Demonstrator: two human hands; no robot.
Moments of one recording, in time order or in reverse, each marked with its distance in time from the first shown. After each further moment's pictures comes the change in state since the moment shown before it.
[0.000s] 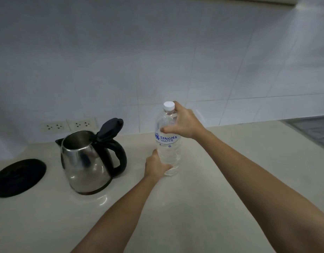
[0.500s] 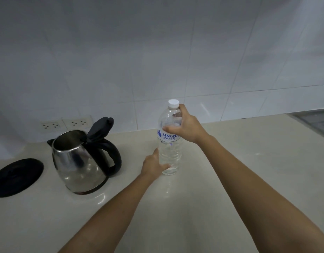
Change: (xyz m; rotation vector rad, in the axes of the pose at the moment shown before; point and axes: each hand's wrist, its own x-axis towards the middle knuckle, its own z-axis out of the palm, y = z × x) left_hand 0.016 -0.004 0.013 0.190 -0.127 0.078; right_hand -0.005 0.050 -0.002 0.169 -0.012 0.098
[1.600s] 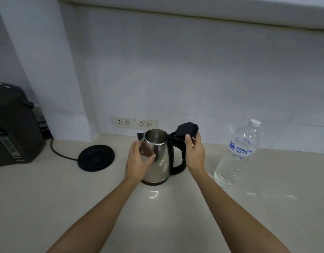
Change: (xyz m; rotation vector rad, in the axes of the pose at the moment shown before) left_hand -0.100 -0.178 -0.195 -0.201 0.571 -0.006; right_hand -0.037 -0.107 0.226 0.369 0.320 -0.032
